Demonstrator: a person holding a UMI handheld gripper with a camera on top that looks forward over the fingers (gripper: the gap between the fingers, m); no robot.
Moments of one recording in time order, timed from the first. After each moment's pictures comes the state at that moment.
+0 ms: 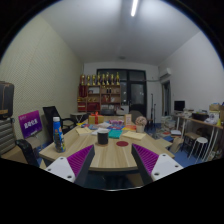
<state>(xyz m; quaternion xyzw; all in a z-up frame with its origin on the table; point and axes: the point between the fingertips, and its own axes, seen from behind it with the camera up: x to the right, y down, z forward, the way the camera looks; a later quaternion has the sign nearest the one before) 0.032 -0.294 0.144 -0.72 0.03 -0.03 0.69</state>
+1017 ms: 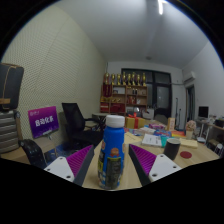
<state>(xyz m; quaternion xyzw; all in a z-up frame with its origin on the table) -0.260 -0.037 0.125 -0.71 -0.07 0.02 0.70</state>
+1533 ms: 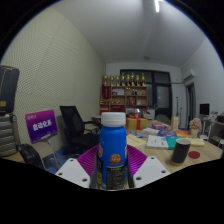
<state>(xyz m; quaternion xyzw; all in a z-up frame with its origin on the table) -0.265 0.030 0.117 -0.70 -0.05 0.04 0.71</state>
